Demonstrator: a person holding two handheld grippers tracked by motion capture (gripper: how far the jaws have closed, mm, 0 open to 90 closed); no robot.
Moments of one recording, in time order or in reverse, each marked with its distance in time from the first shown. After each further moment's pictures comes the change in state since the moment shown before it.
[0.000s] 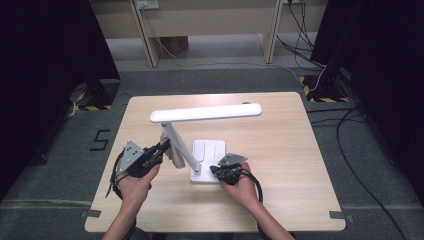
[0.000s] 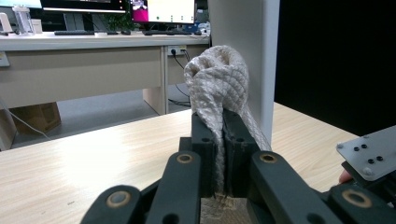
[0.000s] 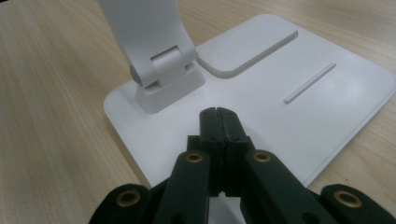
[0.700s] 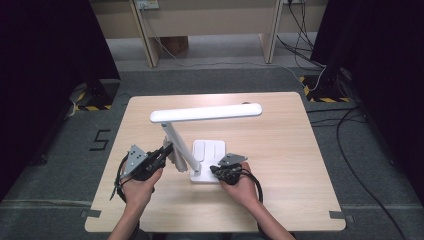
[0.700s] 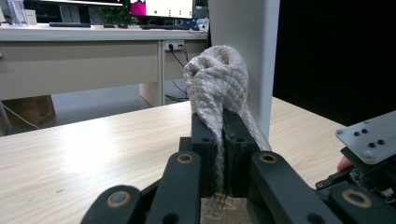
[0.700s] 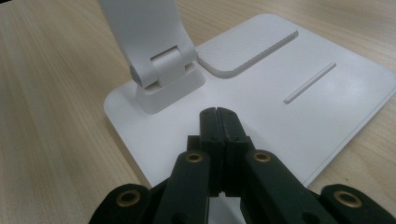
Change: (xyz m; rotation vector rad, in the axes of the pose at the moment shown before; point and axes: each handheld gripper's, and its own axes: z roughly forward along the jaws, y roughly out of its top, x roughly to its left) left arm -0.002 -0.019 0.005 0.006 -0.011 -0.022; right arm 0.000 0.000 0.000 -0.001 0.004 0.003
